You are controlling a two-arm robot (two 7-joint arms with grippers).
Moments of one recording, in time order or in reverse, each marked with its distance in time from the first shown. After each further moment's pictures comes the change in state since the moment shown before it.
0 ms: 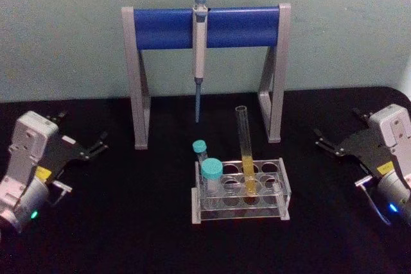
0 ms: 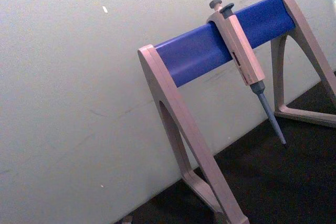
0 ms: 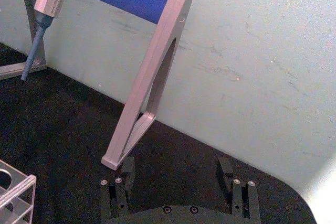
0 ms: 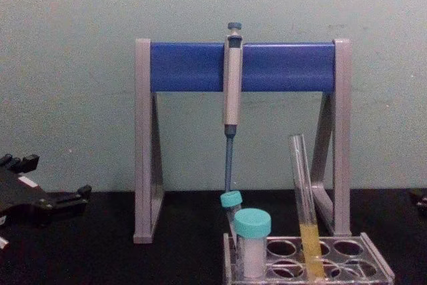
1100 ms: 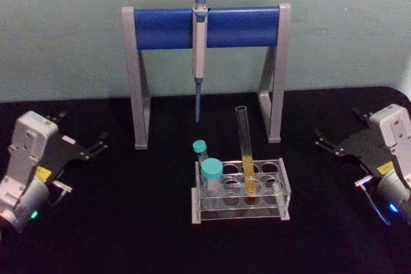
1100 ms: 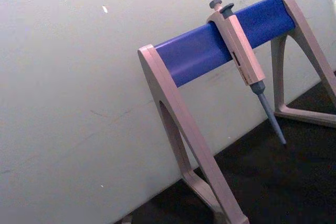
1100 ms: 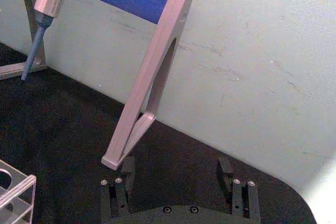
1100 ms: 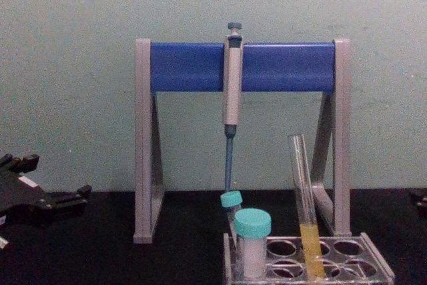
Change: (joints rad) left arm 0.000 0.000 0.000 0.000 0.000 0.000 0.000; right arm 0.000 0.000 0.000 0.000 0.000 0.000 0.000
